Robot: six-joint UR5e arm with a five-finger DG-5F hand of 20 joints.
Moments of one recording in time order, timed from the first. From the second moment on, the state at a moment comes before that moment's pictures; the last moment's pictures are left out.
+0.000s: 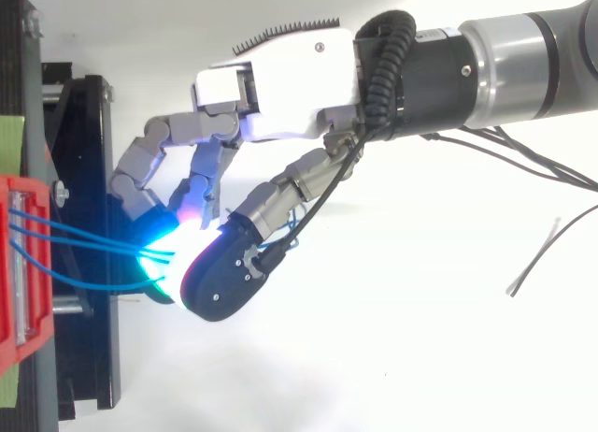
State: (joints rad) arm -0.01 -2.44 -0.99 -2.83 -1.78 -0.09
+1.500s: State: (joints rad) arm -0.01 -2.44 -1.00 -2.83 -1.78 -0.09
